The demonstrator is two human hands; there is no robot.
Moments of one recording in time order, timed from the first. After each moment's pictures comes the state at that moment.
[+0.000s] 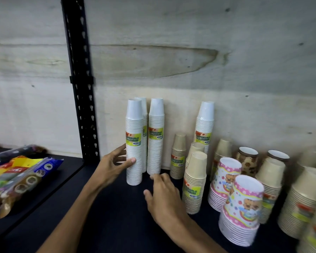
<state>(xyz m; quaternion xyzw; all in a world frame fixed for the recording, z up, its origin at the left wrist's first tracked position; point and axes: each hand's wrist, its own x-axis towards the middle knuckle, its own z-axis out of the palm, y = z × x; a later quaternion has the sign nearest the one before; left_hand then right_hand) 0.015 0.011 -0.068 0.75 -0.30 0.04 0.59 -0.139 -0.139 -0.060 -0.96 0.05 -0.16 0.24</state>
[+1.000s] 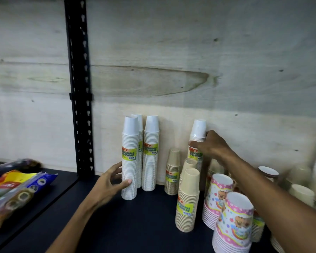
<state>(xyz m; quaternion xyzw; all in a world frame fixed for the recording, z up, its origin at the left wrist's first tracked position) 0.028 0.007 -0.087 0.75 -0.29 0.03 0.59 -0.090 -0.298 0.076 -0.90 0.23 -0.22 0.30</state>
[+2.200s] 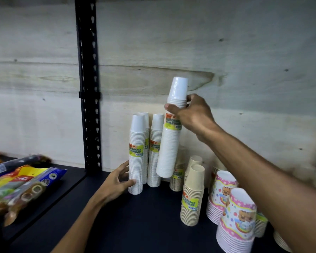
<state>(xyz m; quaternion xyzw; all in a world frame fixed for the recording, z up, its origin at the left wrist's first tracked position) 0.023 0.010 -0.090 0.76 -0.30 -0.02 0.58 -0.109 -0.200 0.143 -0.83 0.07 -0.36 0.41</state>
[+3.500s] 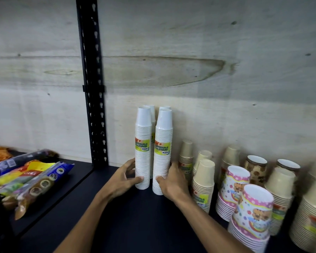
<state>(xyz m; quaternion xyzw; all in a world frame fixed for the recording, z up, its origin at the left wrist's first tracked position) 0.017 0.006 -0.087 0.75 -0.29 -0.04 0.60 -0.069 -0.162 -0.054 -0.90 0.17 -0.18 0.37</state>
